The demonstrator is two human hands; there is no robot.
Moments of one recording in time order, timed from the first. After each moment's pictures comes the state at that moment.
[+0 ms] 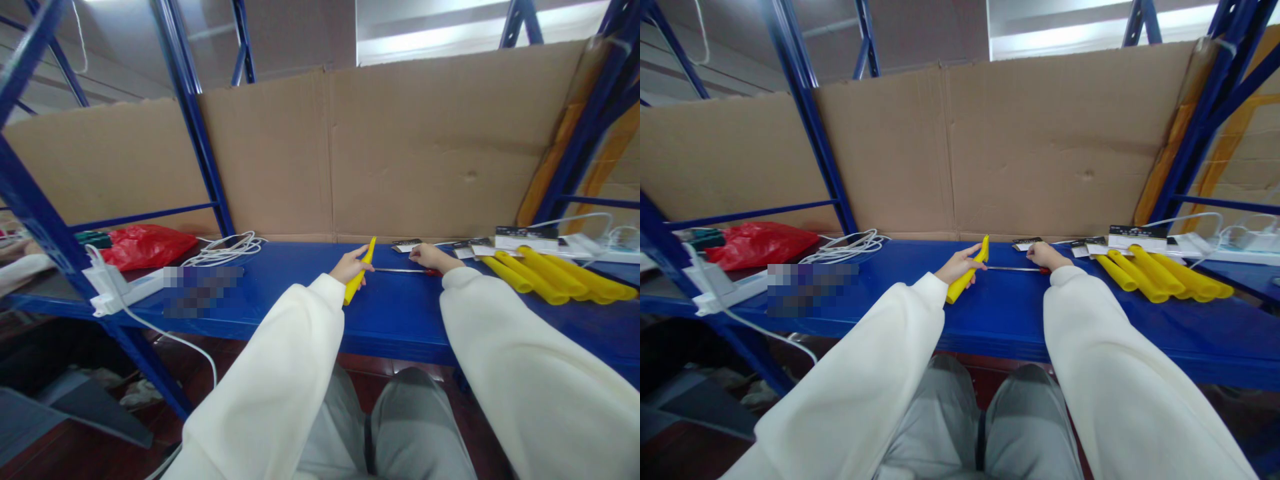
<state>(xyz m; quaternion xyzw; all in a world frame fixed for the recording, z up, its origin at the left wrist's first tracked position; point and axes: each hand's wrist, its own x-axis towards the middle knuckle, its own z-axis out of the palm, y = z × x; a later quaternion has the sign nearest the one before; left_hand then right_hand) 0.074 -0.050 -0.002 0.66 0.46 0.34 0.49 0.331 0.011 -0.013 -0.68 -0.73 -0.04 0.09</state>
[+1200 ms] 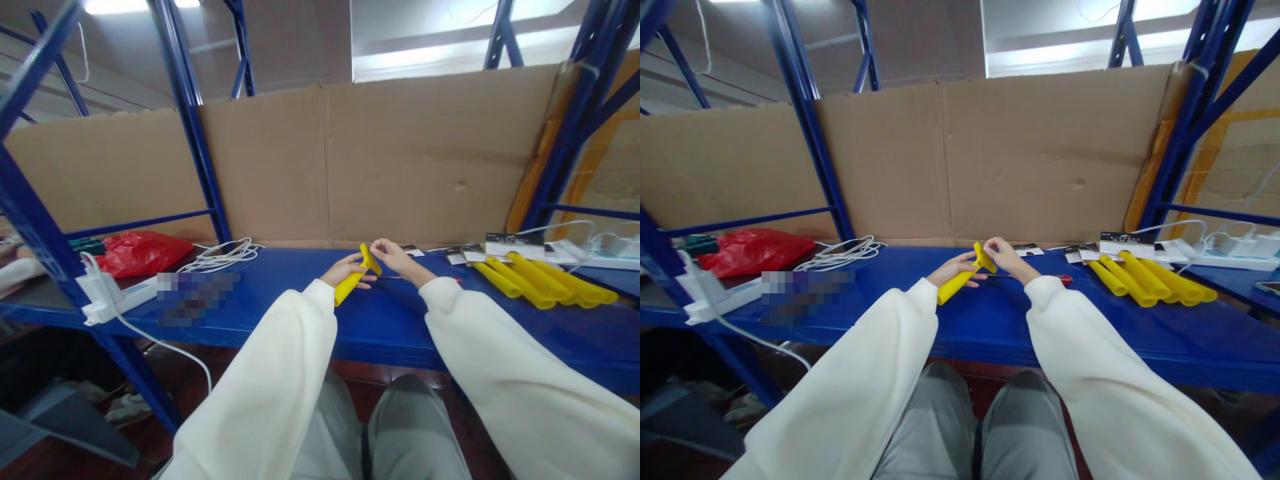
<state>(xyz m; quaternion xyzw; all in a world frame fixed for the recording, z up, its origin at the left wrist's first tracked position) 0.068 -0.046 0.000 0.55 0.34 0.36 0.67 0.254 0.005 -0.012 -0.39 -0.75 0.17 0.50</state>
